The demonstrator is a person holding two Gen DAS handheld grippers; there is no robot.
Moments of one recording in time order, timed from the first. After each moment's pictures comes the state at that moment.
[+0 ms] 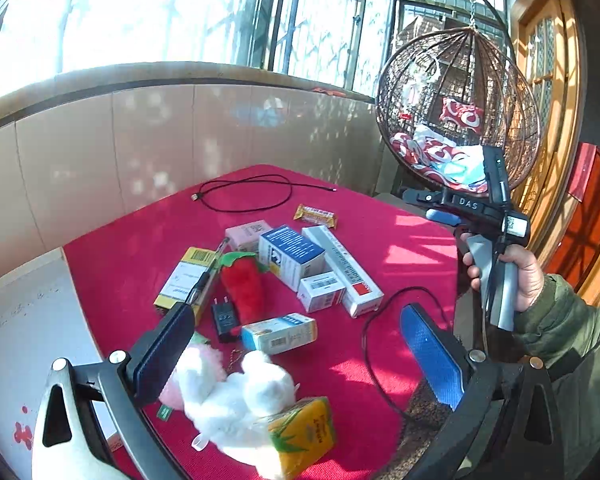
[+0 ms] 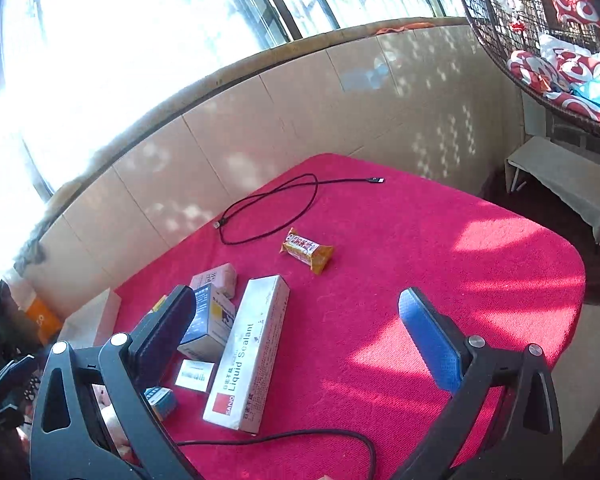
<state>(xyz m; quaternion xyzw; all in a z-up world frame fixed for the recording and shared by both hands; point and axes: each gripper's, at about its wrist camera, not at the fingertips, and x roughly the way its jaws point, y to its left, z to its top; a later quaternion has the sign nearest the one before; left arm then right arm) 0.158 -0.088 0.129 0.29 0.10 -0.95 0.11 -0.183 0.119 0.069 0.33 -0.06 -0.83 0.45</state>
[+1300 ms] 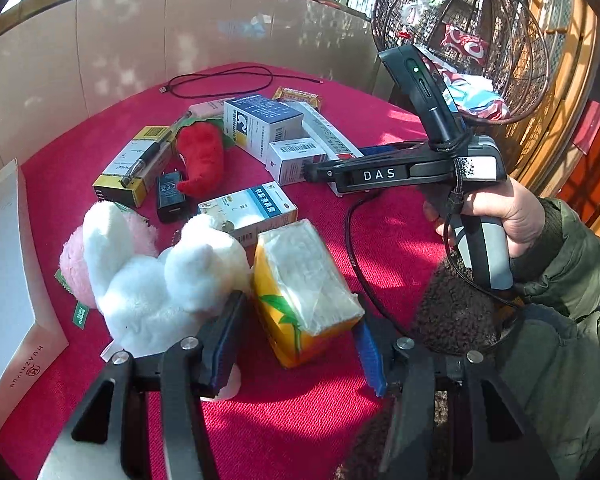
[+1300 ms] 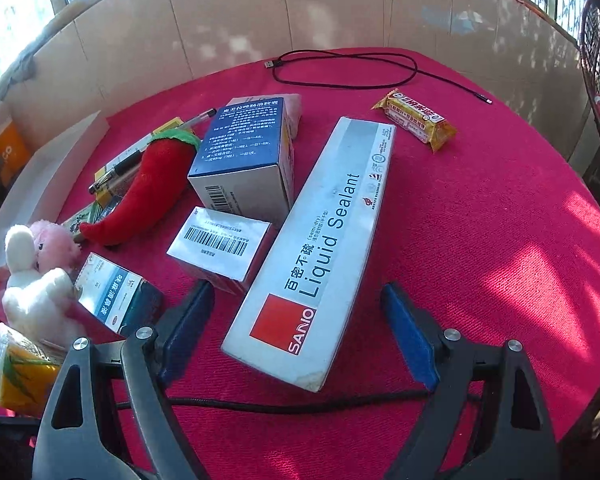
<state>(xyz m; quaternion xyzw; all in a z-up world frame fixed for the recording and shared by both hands) 0.130 -0.044 0.048 0.42 0.12 -0.90 0.05 -0.115 0.017 -0.015 0.40 0.18 -0.77 0.47</state>
